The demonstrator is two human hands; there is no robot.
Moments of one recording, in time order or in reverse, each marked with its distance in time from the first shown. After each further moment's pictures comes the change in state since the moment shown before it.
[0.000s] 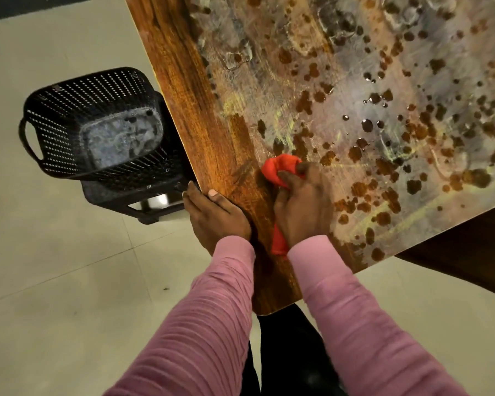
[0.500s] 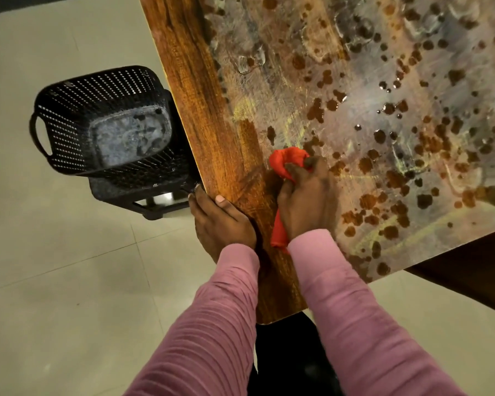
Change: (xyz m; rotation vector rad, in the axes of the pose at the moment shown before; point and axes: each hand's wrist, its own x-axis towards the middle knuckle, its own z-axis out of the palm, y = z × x) left_hand 0.000 -0.001 0.000 0.075 -0.025 0.018; right_hand 0.024 -0.011 0.005 -0.007 0.005 0.028
